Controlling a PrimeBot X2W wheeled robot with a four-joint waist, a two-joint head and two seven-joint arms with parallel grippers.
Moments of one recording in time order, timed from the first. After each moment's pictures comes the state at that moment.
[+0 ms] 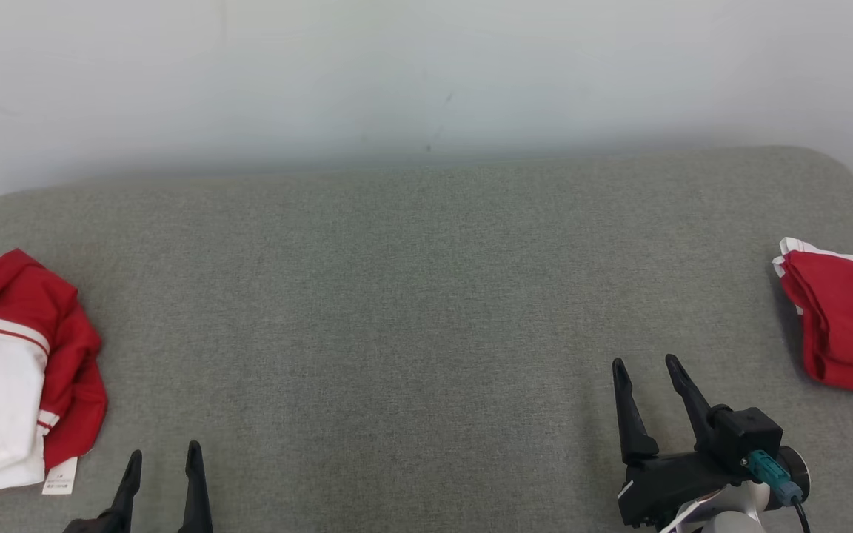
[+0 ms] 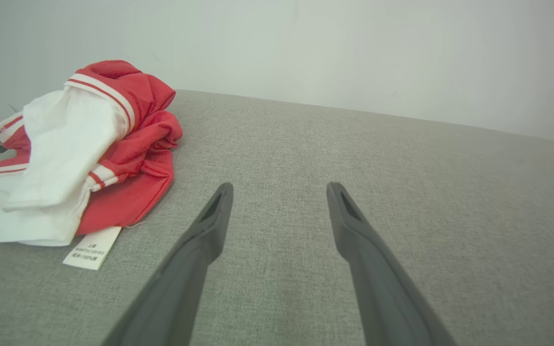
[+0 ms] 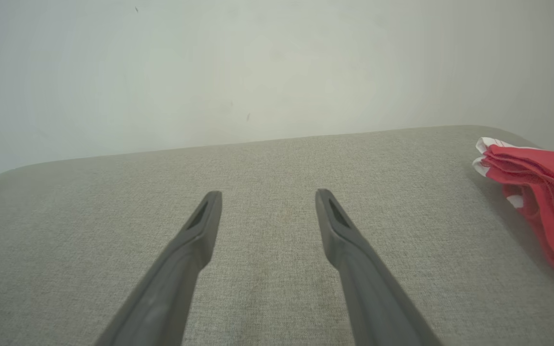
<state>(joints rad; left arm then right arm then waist) -0.03 0.05 0.10 0.34 -0.18 -0.13 -0.26 -0.19 -0.05 0.00 0.43 0.11 0.13 -0.26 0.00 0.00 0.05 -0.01</state>
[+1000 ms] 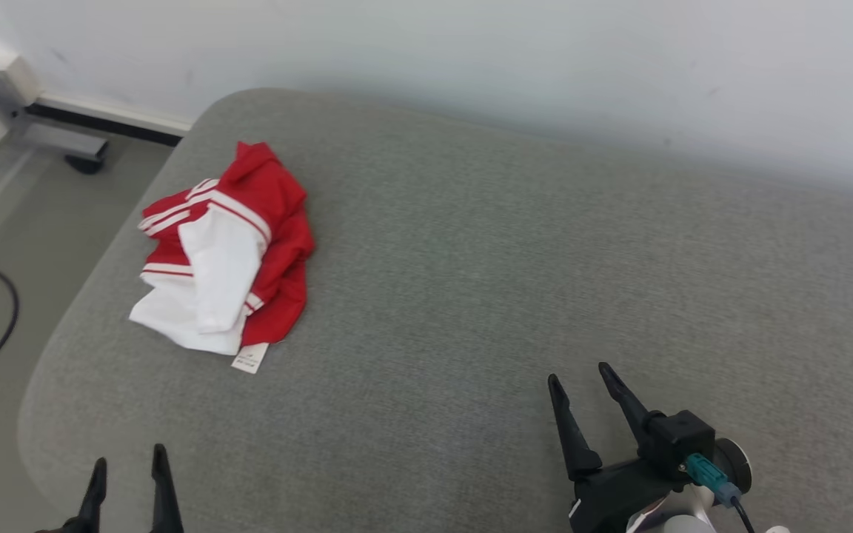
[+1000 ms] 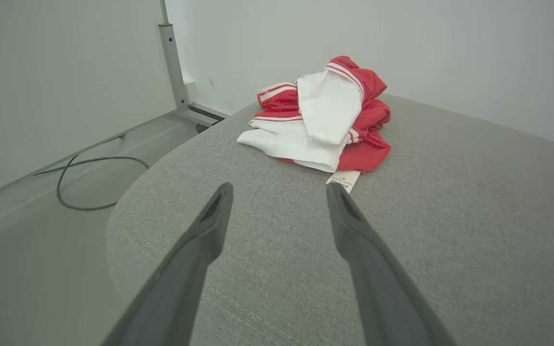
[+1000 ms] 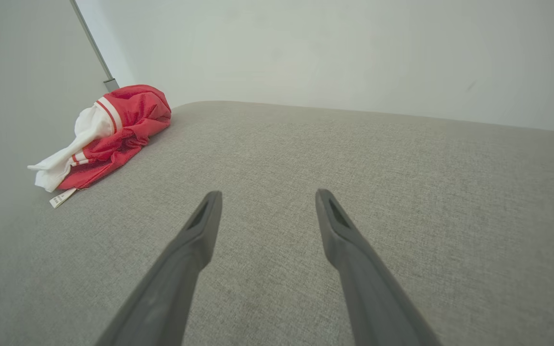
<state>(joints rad) -0.02 0.05 0.16 0.32 -0.20 -0.11 -0.26 -0.21 -0.05 0.16 0.46 0.11 0.13 -0.26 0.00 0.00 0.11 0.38</state>
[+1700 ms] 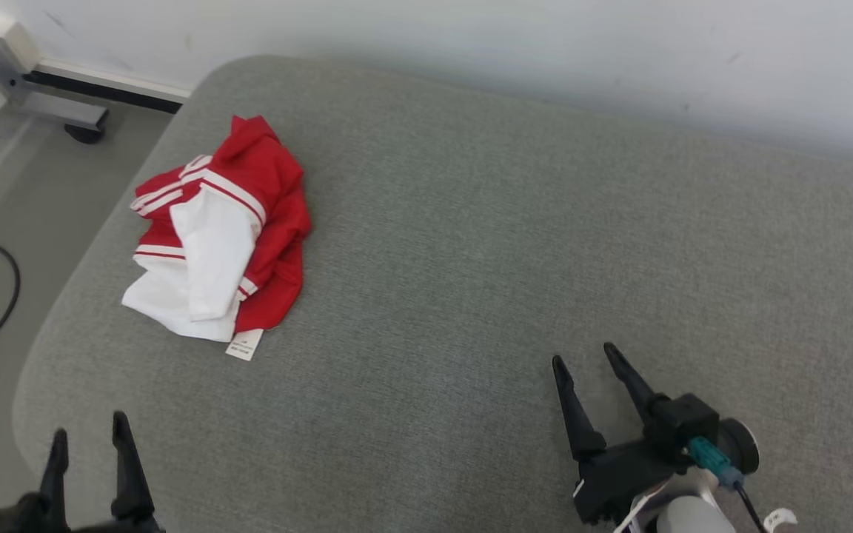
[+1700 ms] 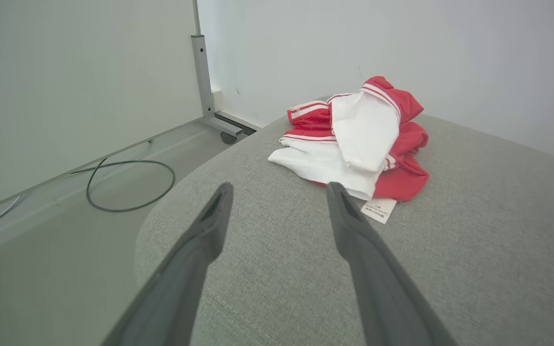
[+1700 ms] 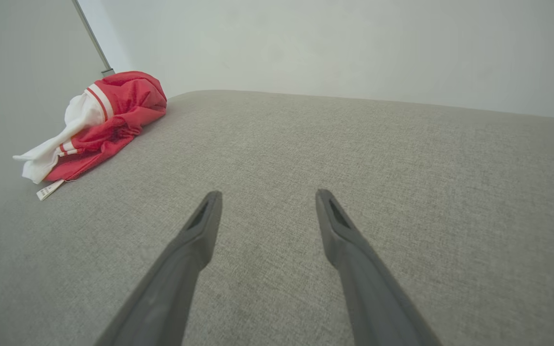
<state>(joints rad) -0.06 0.05 0.22 0.30 -0.24 -0.11 -0.26 -0.23 -0.05 0.15 0.46 0.08 0.13 -0.26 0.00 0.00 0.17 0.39</state>
